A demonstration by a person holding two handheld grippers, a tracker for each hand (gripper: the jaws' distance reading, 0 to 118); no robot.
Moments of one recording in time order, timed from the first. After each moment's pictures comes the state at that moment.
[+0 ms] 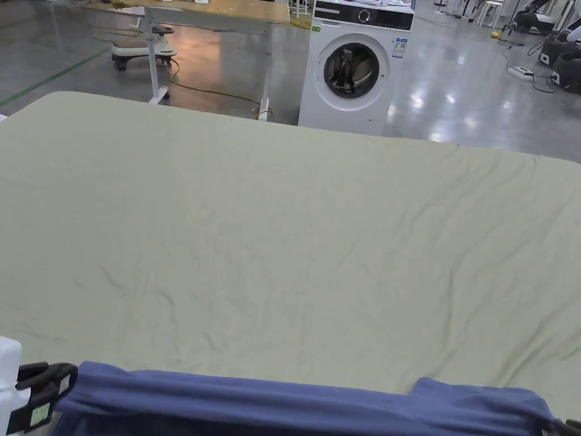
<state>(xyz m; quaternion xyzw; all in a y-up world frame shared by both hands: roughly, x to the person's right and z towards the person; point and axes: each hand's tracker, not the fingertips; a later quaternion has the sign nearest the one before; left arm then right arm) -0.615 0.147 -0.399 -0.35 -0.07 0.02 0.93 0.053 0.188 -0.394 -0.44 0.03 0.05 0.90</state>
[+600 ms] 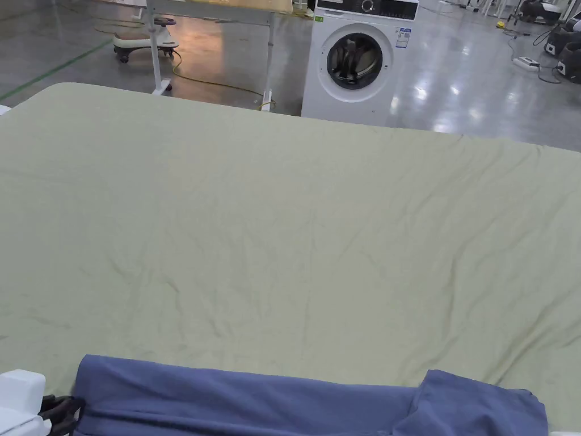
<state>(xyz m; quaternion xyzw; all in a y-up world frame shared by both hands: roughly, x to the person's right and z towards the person) -0.631 0.094 -0.440 -0.40 -0.03 0.02 0.92 0.041 0.123 -0.378 -0.49 -0.01 0.09 0.87</state>
